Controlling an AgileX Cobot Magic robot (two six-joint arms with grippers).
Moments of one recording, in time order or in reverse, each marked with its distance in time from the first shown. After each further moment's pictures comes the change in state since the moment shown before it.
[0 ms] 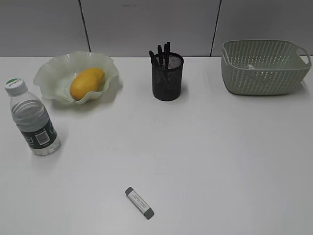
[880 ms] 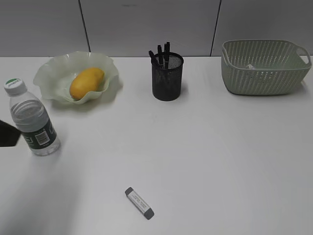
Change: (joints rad) left arm -0.087 0.986 -0.141 -0.528 -0.224 0.571; right arm -0.360 -0.308 0.007 -0.038 0.002 0.072
